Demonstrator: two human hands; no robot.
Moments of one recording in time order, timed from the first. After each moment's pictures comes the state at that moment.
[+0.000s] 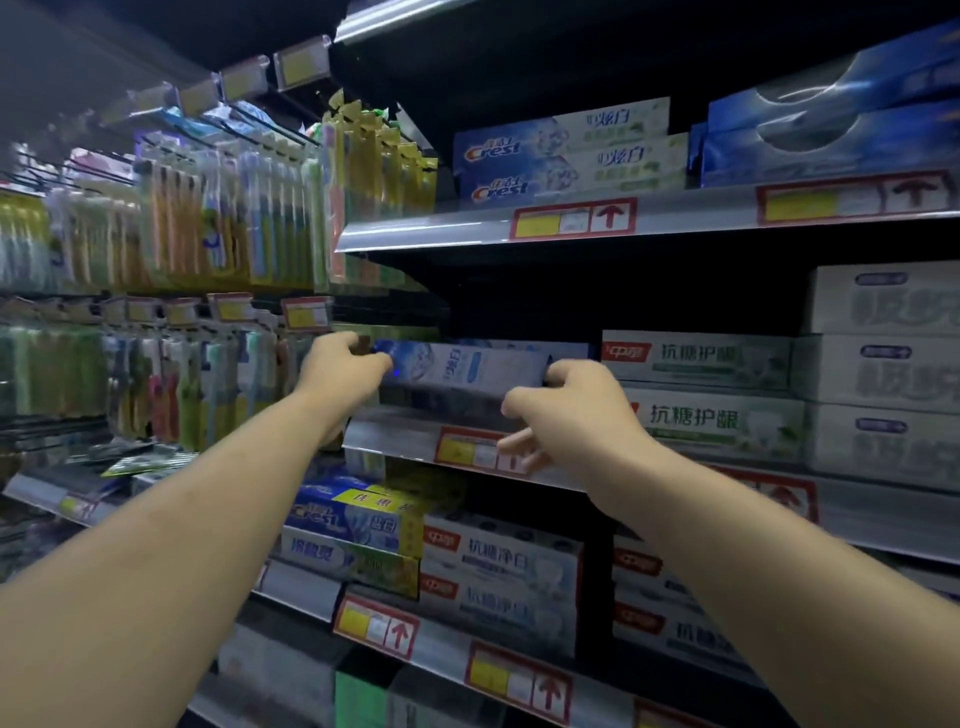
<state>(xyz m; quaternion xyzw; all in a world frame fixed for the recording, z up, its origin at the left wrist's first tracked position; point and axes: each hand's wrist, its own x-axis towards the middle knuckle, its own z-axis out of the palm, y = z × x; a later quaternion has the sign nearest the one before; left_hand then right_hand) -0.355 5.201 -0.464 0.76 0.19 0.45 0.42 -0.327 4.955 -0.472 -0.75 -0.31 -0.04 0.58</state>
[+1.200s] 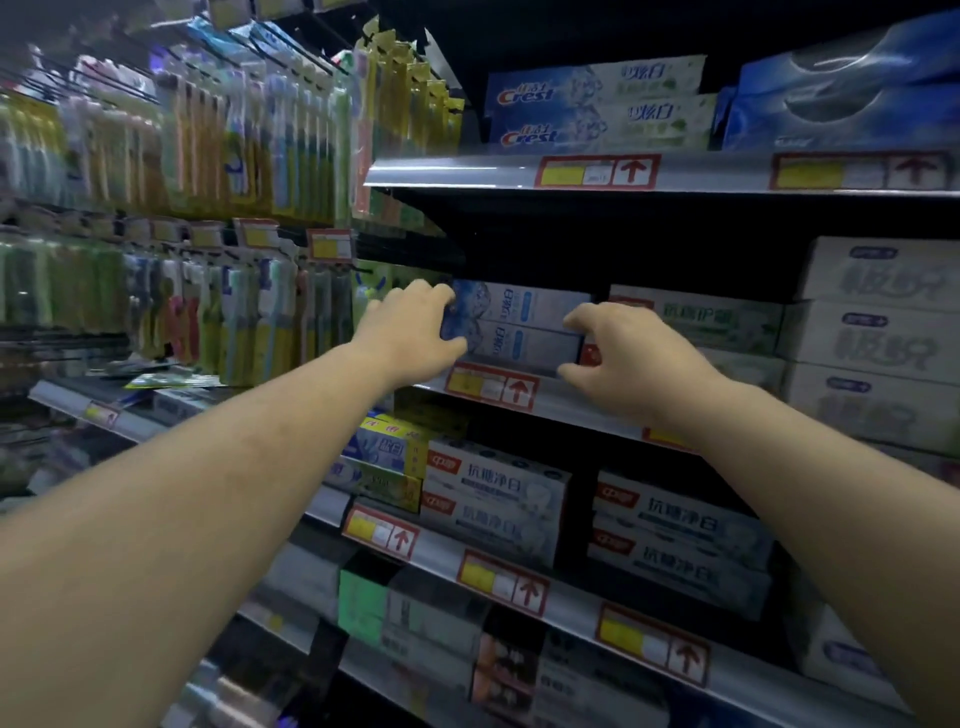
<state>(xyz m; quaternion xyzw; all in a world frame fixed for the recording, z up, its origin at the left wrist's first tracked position) -0.373 5.148 -0.473 0.93 0.14 0.33 0.03 -0.320 4.904 -0.455 -0.88 -0.40 -0.24 0.13</state>
